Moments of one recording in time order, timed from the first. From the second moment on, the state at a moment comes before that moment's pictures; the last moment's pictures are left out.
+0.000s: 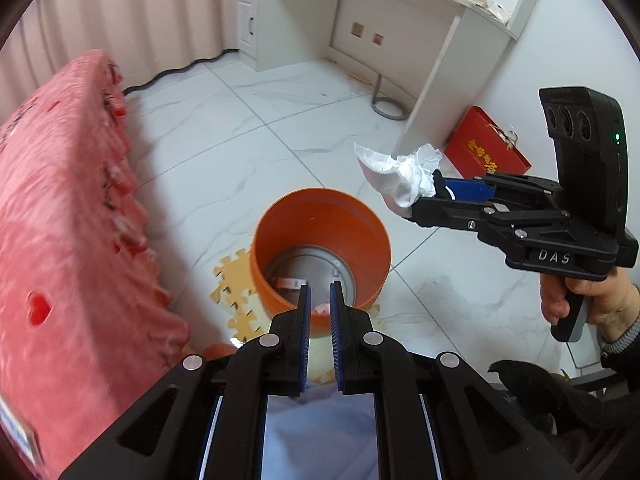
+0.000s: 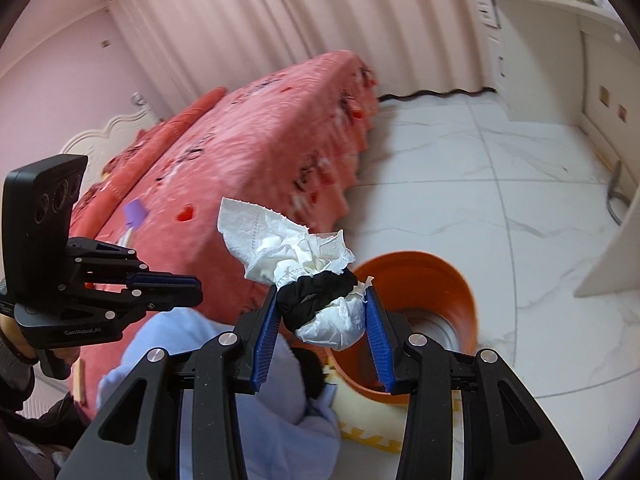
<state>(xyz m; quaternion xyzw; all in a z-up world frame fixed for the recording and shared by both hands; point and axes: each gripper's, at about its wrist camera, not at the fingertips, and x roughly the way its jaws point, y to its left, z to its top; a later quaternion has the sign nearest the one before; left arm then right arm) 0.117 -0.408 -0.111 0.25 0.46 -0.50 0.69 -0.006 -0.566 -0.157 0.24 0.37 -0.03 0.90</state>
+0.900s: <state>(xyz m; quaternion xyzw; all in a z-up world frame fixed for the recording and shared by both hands) 0.162 -0.483 -0.172 0.27 0.51 -0.51 0.64 0.042 -0.617 -0.222 0.27 0.42 -0.09 0.86</state>
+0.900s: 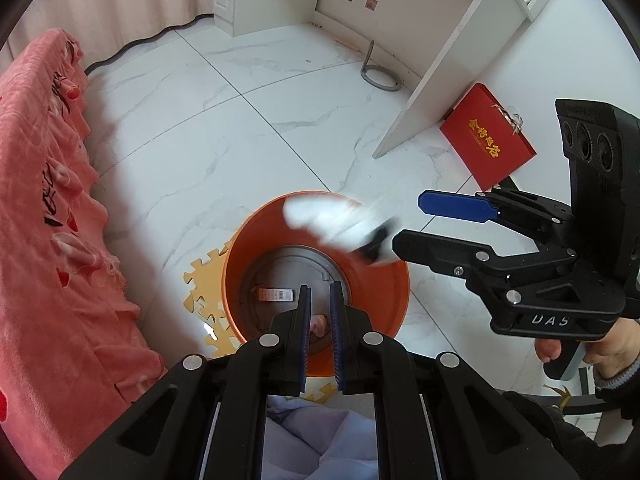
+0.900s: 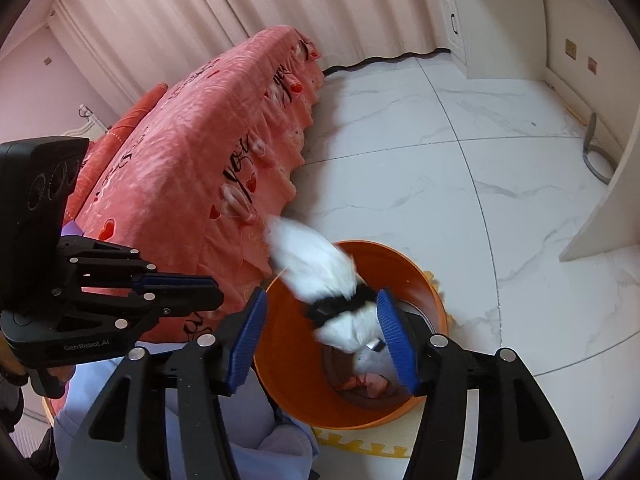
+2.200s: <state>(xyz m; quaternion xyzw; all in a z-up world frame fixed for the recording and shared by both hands) 0.201 -0.367 -0.113 0.20 0.49 -0.43 0.73 0.085 -0.513 -0.138 0.23 0.38 0.00 0.90</state>
